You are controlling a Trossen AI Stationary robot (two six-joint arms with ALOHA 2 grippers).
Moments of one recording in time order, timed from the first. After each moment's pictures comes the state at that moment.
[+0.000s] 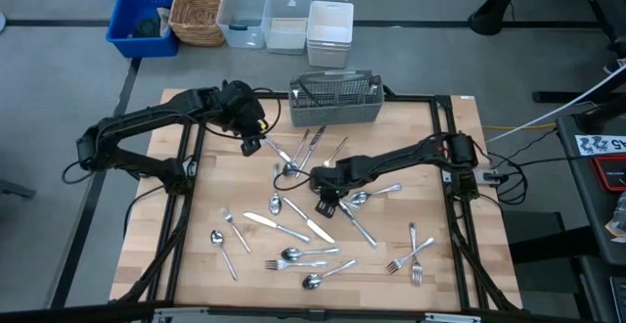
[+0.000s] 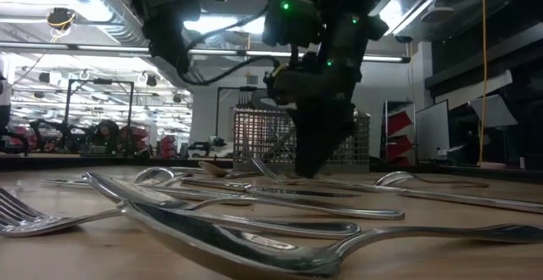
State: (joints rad) left arm 0.46 1.20 1.08 -0.86 0.07 0.04; right arm 0.06 2.00 1.35 -0.59 -0.01 0.53
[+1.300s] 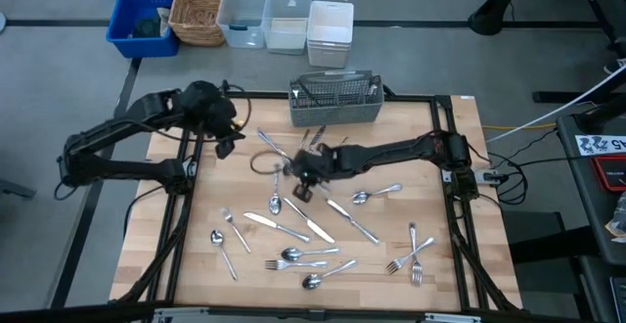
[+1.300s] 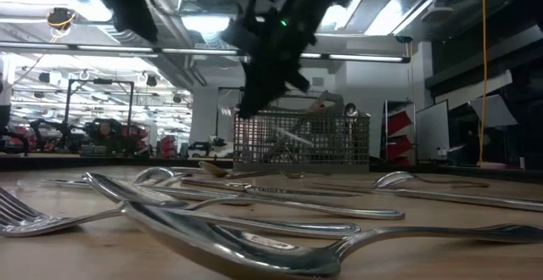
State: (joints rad) left arm 0.47 0.92 1.08 -1.02 0.07 -0.03; right arm 0.02 2.04 1.65 -0.58 0.23 0.41
